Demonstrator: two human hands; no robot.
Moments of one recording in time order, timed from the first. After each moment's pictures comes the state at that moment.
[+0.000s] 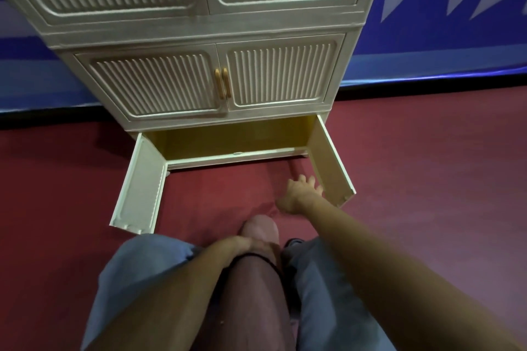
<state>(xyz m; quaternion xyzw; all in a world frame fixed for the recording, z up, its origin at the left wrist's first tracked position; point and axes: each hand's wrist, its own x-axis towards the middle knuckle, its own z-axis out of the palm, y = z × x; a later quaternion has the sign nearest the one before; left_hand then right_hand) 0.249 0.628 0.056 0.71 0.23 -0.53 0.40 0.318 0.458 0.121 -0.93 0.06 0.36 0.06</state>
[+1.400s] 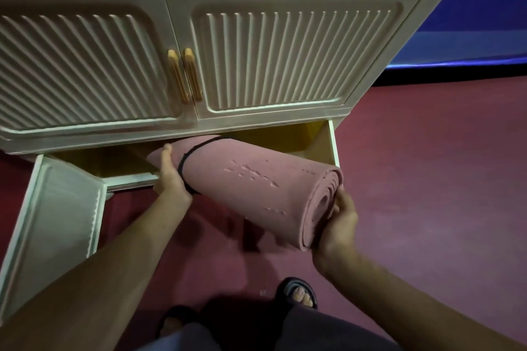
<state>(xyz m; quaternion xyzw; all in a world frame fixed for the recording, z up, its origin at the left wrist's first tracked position) 0.526 0.695 -0.055 0.37 0.52 0.04 0.77 0.386 0.446 0.055 -0.40 0.47 0.03 0.78</state>
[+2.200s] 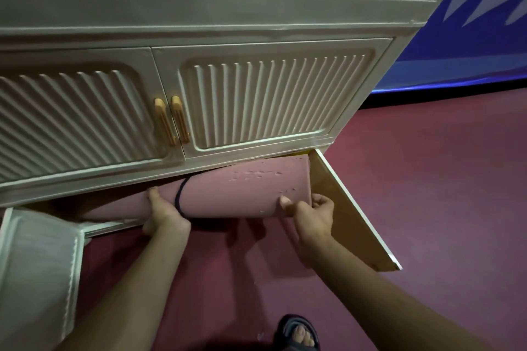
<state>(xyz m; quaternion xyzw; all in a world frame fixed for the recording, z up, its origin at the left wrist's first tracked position) 0.547 0.669 -0.035 0.36 0.61 0.08 0.70 0.455 0.446 0.024 -0.62 0.47 -0.03 0.63</state>
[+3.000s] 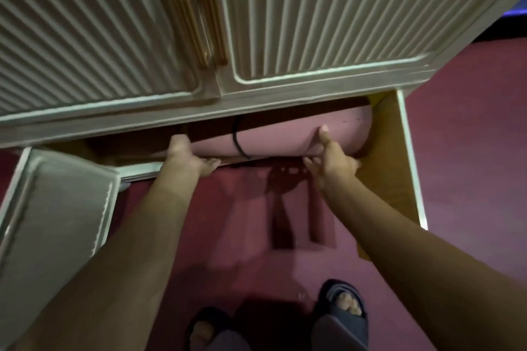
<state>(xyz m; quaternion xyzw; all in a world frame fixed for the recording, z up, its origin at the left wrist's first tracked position) 0.591 0.707 -0.075 0.38 0.55 -0.14 0.73 0.532 0.474 -0.068 -0.44 0.57 -0.03 0.70</state>
